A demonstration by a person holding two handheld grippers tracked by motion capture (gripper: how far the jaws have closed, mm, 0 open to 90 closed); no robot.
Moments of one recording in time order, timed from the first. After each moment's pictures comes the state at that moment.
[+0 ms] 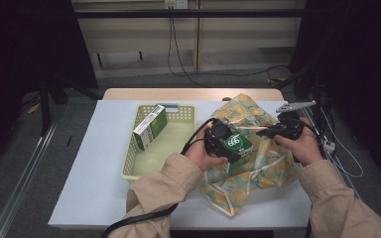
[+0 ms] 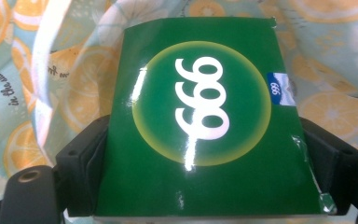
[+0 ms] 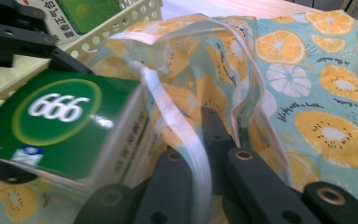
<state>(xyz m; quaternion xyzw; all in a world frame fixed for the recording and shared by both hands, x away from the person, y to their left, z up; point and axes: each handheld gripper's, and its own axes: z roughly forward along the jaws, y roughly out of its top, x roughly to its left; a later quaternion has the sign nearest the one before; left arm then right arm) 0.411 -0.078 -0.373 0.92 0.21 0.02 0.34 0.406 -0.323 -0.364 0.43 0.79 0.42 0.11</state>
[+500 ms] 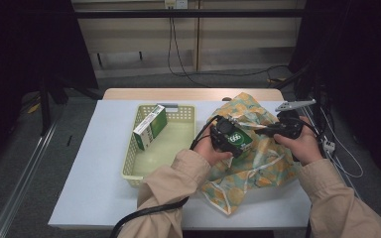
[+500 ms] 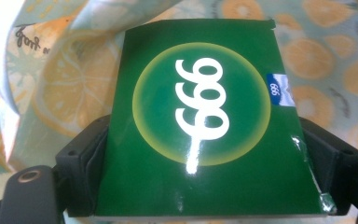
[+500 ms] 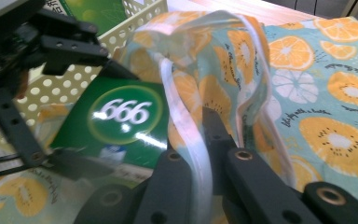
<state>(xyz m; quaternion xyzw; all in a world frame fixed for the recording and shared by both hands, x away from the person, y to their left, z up) 0.433 -0.097 -0.386 0.91 0.24 0.05 0.33 0.405 -0.319 -0.359 0.42 0.79 0.42 0.12</state>
